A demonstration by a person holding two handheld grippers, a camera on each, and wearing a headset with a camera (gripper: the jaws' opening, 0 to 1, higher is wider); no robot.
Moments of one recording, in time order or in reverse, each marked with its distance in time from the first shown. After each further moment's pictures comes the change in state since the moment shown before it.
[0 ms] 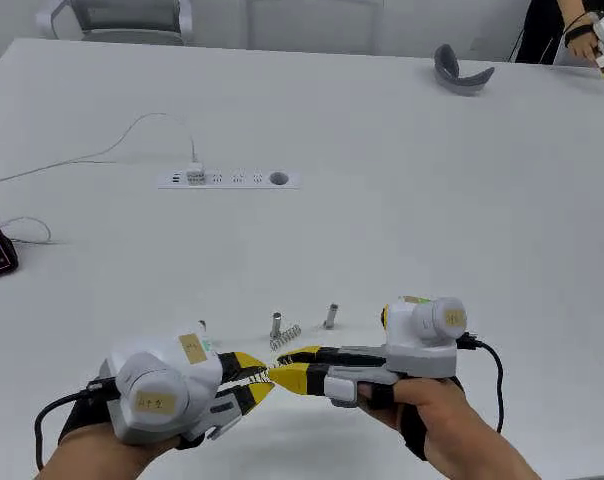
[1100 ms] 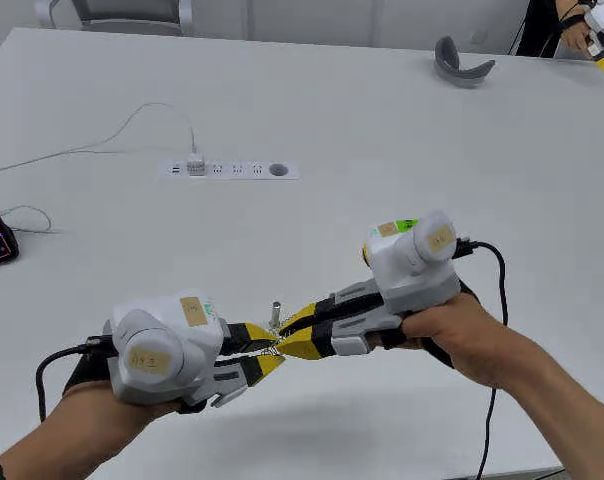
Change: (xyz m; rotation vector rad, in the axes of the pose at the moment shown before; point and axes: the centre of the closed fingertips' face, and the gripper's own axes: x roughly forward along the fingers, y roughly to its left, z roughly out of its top) left arm -0.004 -0.003 0.031 0.030 -0.073 -0.082; right arm -0.011 0.035 0.022 -0.492 0.447 0.088
